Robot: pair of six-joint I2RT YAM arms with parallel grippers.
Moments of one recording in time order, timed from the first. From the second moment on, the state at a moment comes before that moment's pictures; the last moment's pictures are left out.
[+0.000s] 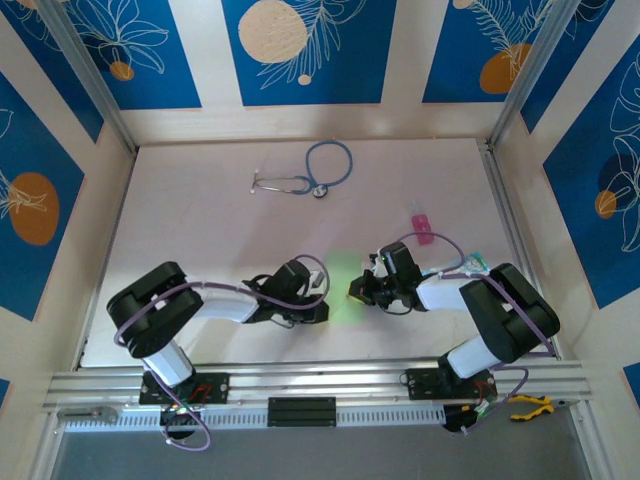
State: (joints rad) left arm -0.92 1.64 0.61 0.16 0.39 -0.85; right arm 0.49 1.50 0.42 0.17 -0.52 0.91
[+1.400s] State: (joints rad) left arm -0.92 1.70 0.70 0.13 0.35 -0.82; right arm 0.56 1.41 0.45 0.09 -0.53 0.87
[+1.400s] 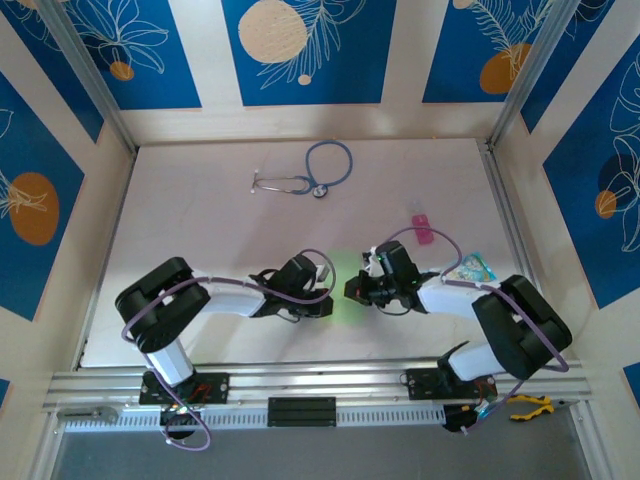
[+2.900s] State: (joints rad) left arm -0.98 1.67 0.66 0.18 0.25 -0.95; right arm 0.39 1.24 0.45 -0.11 -0.51 0.87
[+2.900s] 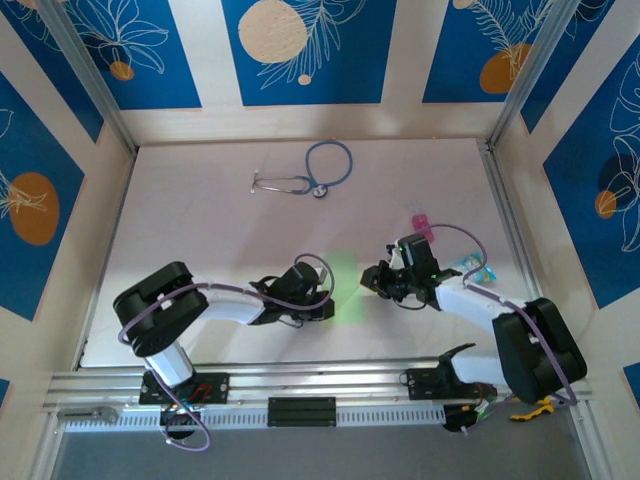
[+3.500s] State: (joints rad) left arm -0.89 1.66 0.85 -0.10 0.24 -0.69; right arm 0.52 1.13 0.44 -0.33 -0.43 1.04
